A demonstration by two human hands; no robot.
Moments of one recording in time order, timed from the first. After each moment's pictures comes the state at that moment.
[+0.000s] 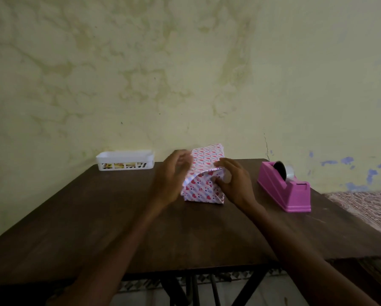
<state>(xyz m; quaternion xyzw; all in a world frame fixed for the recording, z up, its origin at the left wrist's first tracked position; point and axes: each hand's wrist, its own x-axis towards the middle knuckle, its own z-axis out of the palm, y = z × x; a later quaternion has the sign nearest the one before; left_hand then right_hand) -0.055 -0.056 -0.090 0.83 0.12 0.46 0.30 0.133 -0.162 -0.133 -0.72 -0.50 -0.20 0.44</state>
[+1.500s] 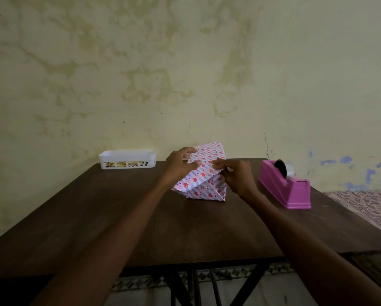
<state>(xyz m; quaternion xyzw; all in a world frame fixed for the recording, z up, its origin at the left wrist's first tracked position) -0.024 -0.032 -0.071 0.85 0.23 0.33 0.33 0.136 -0.158 -0.119 -0.68 -0.54 -0.19 0.45</state>
